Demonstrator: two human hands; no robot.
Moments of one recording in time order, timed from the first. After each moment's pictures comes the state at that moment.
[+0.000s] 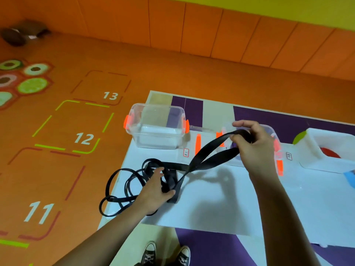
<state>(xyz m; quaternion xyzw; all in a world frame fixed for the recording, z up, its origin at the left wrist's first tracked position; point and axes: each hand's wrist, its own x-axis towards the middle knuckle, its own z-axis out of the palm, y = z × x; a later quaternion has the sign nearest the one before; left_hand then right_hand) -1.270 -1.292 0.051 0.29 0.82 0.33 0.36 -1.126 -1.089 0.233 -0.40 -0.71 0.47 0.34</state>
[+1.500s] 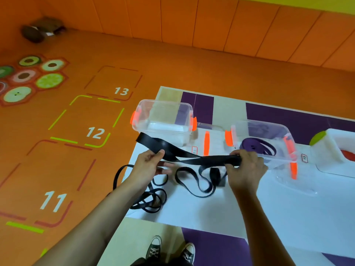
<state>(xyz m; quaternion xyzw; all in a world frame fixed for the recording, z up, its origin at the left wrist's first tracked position) -1.300 -1.278 0.146 0.06 0.69 0.62 0.37 -1.125 -1.069 0.088 -0.49 -0.82 0.16 0.25</state>
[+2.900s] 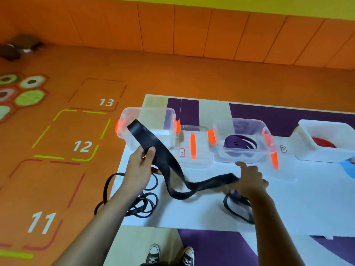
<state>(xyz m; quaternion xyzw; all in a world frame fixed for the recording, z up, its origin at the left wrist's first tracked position) -1.260 -1.255 0.161 0.21 0.70 0.63 0.27 -1.031 -1.041 0.115 -0.59 -0.77 0.20 -0.13</state>
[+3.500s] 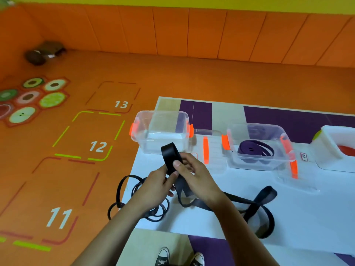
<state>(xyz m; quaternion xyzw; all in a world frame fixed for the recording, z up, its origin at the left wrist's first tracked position) -1.260 -1.275 0.162 0.36 0.78 0.39 0.33 -1.159 -1.150 0.160 -0.24 -0.73 0.63 0.11</state>
